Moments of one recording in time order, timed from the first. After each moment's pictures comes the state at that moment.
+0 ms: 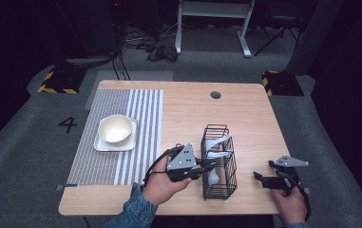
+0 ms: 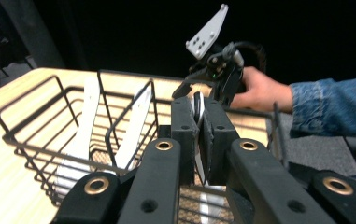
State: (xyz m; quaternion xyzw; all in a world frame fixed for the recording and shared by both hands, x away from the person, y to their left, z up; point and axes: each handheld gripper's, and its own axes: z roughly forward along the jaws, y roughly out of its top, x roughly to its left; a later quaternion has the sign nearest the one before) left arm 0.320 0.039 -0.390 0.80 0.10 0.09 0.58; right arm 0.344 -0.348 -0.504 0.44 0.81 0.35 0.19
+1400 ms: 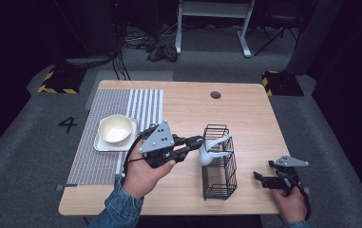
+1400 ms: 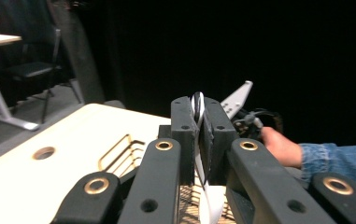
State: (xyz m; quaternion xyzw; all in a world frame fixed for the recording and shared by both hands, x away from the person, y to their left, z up) left arm 0.316 0.092 -0.314 0.76 0.16 0.14 0.62; right arm 0.344 -0.347 -0.504 0.44 0.80 0.35 0.19
